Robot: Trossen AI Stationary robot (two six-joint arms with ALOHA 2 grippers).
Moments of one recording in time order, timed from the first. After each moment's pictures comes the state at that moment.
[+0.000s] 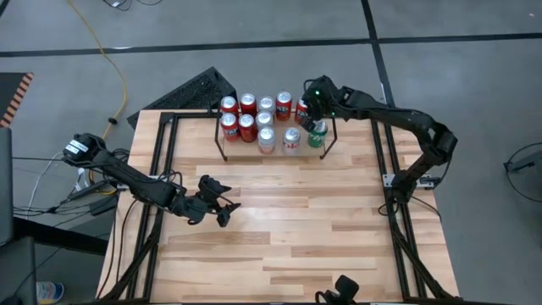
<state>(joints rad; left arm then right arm) -0.43 1.18 0.50 0.06 -0.69 -0.72 -0.60 1.59 1.34 -0.55 0.21 -0.14</state>
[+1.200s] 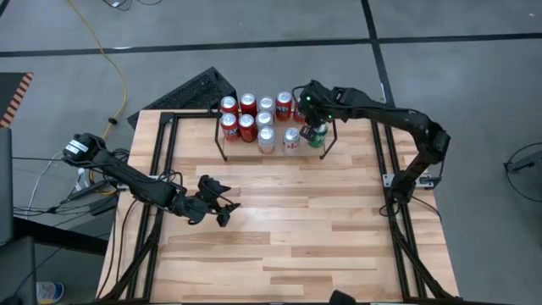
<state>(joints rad) -0.43 1.18 0.50 0.04 -0.69 -0.73 -0.51 1.65 1.51 -0.87 0.21 -0.13</state>
